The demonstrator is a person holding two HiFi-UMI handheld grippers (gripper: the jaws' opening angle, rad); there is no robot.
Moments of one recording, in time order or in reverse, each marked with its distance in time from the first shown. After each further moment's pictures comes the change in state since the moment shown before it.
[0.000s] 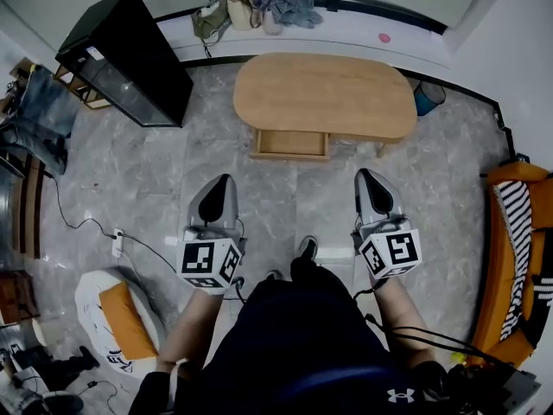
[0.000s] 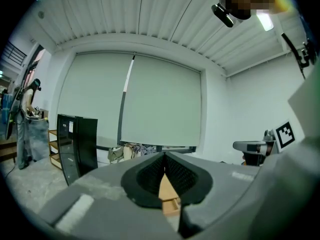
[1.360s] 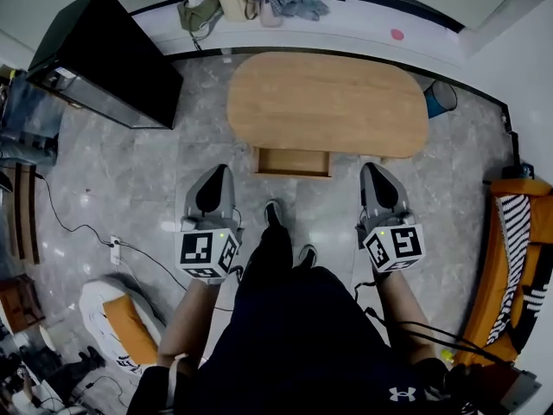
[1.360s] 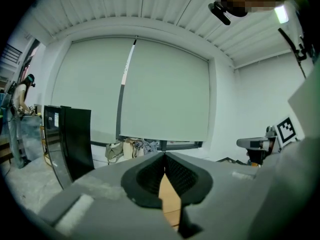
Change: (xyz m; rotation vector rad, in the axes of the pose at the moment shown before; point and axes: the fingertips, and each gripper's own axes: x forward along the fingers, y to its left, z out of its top) left arm 0.195 0.089 -0.007 -0.015 0.088 -0.003; right arm 0.184 -0.089 -0.024 0.026 0.112 -0.041
